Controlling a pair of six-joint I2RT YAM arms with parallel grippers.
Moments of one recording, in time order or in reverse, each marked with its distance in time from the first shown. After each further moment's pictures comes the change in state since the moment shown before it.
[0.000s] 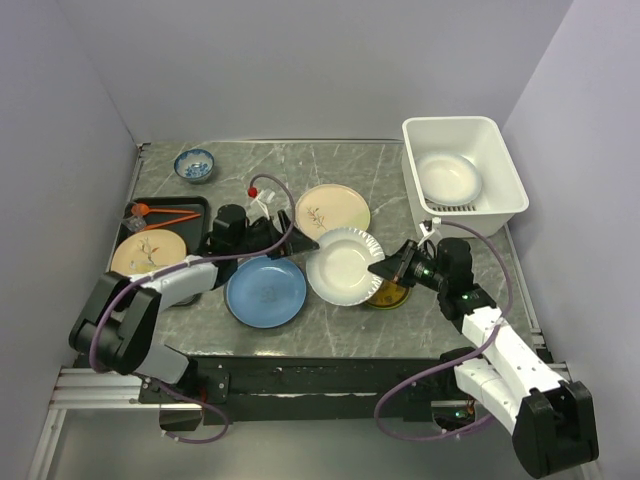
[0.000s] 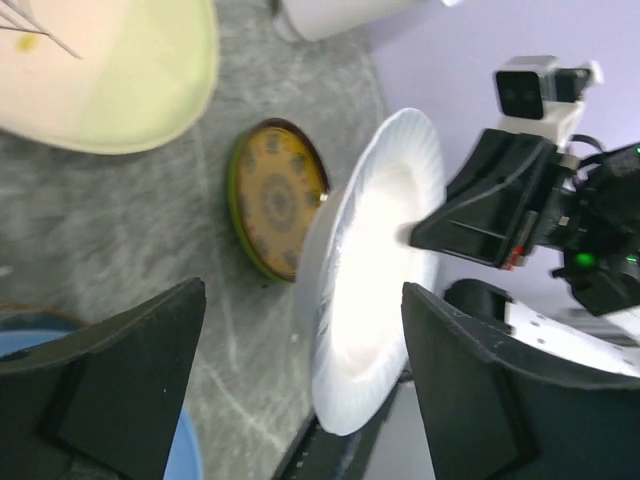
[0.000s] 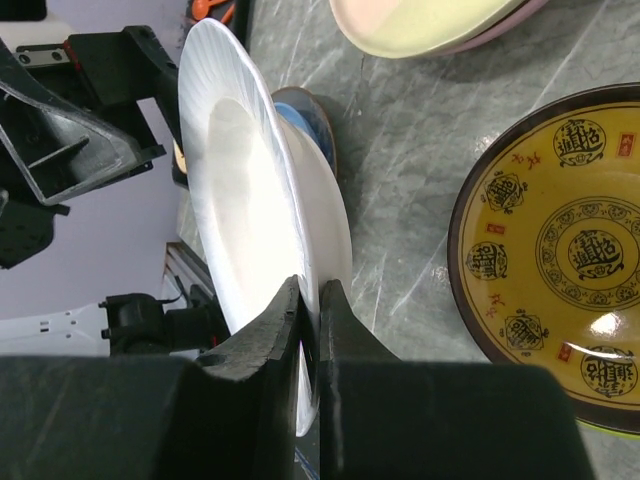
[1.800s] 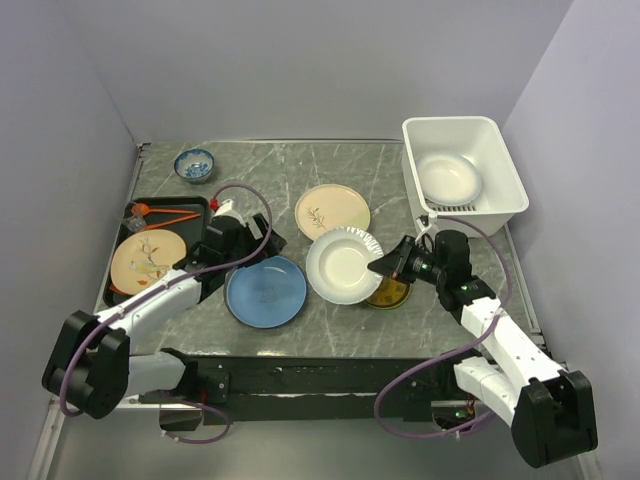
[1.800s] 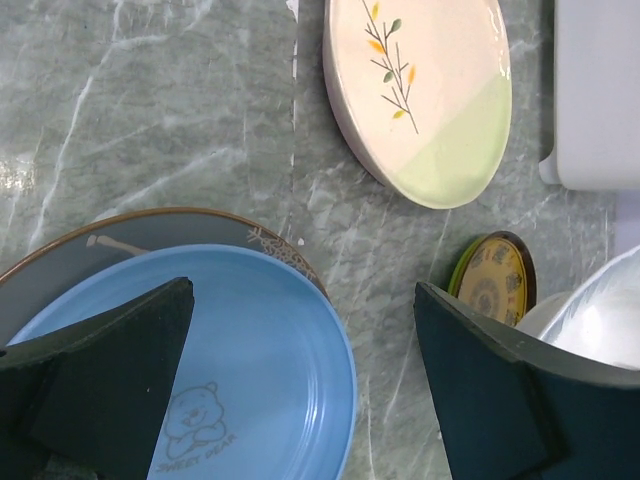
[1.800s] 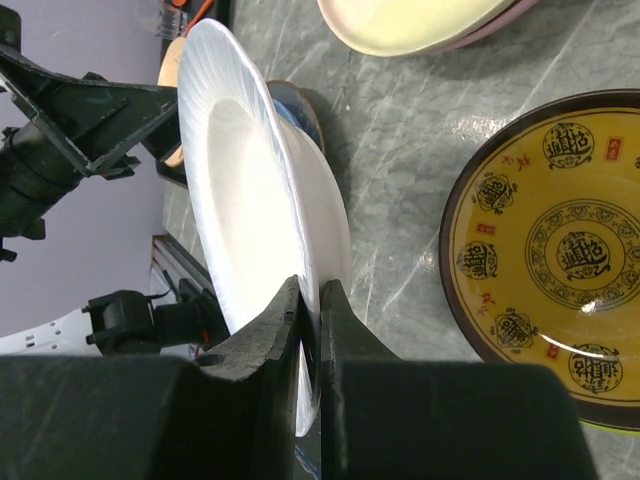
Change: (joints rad) left arm -0.013 -0.251 -0.036 -0.473 -0.687 0.091; right arm 0.000 0.063 0.071 -0.073 0.000 -0.048
